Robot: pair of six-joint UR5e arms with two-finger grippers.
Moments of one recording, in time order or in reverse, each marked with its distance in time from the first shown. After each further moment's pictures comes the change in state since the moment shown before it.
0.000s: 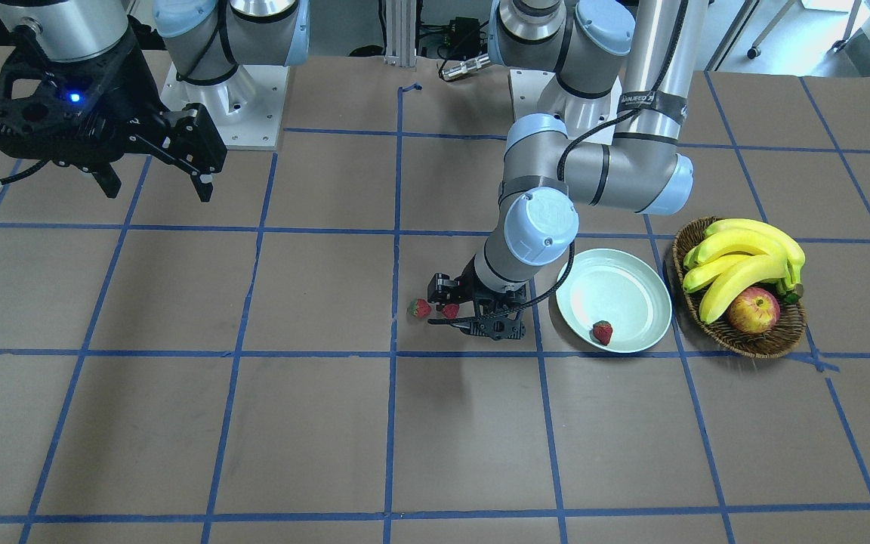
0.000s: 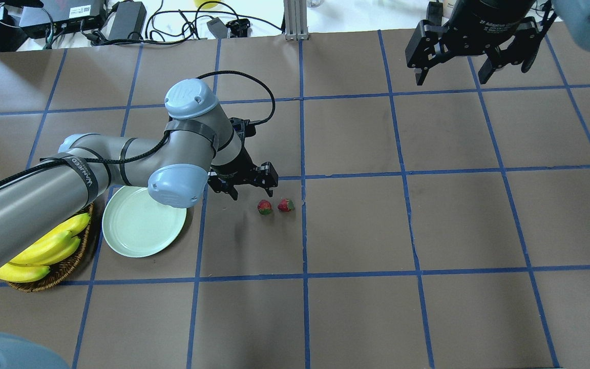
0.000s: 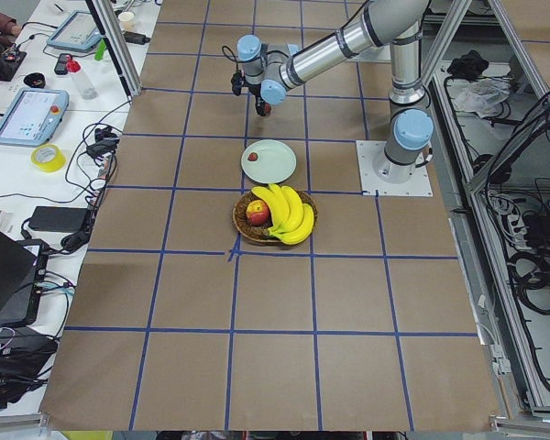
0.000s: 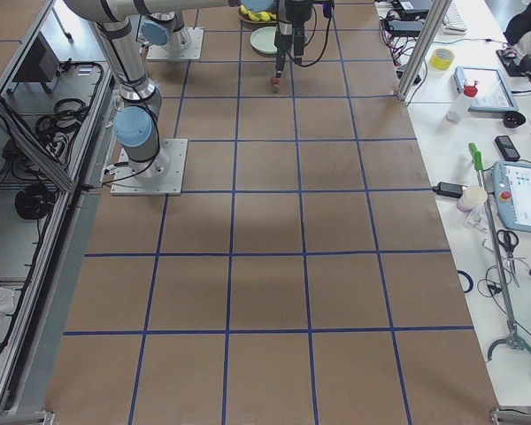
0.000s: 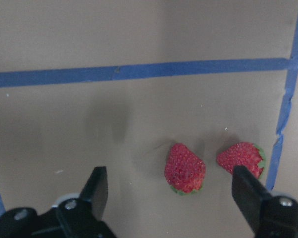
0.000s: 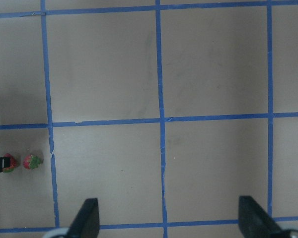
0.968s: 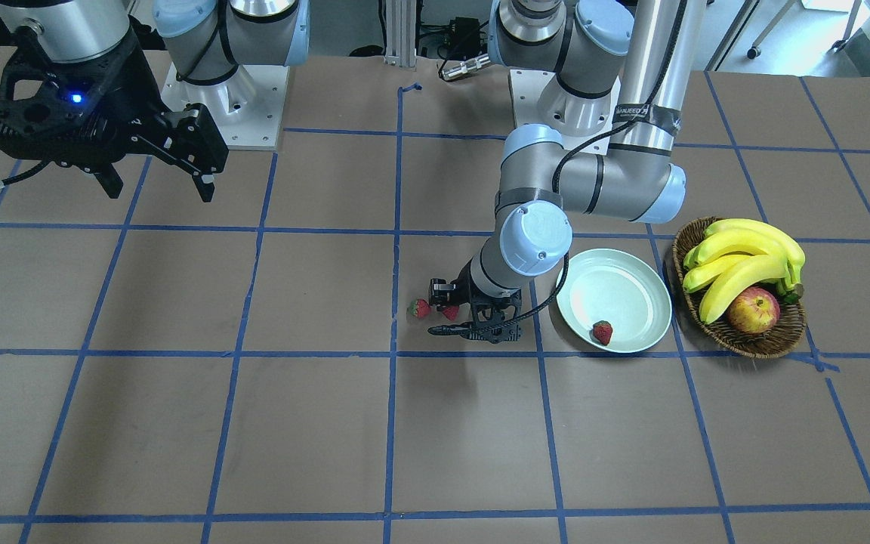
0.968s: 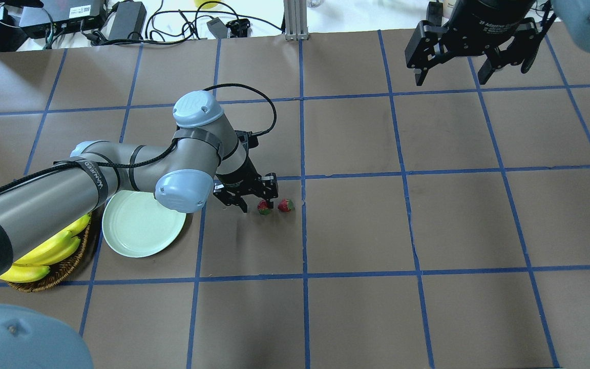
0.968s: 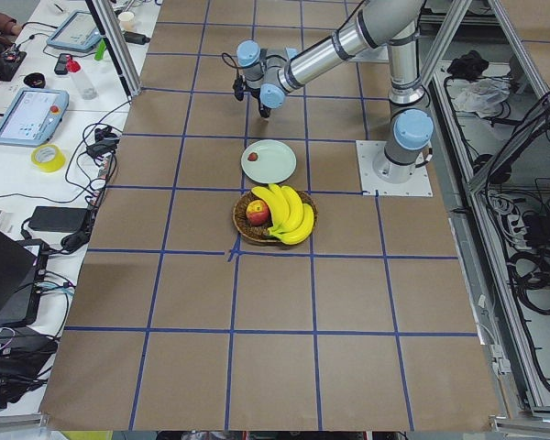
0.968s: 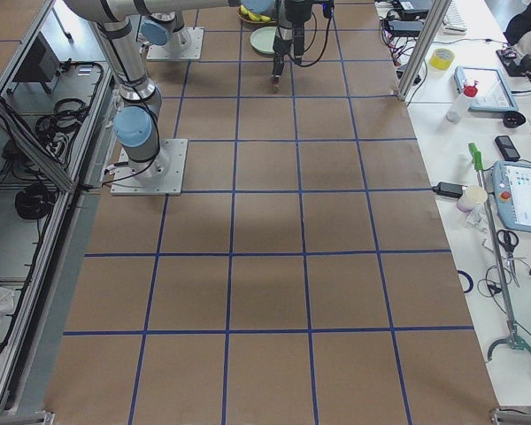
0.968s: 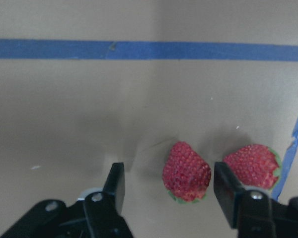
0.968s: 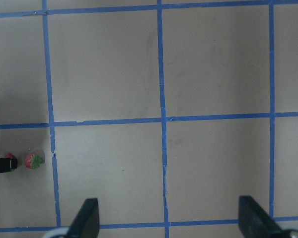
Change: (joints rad) left arm -0.003 -0.026 -0.010 -0.006 -0.016 -0.042; right arm 0.001 0.000 0.002 0.000 0.004 0.001
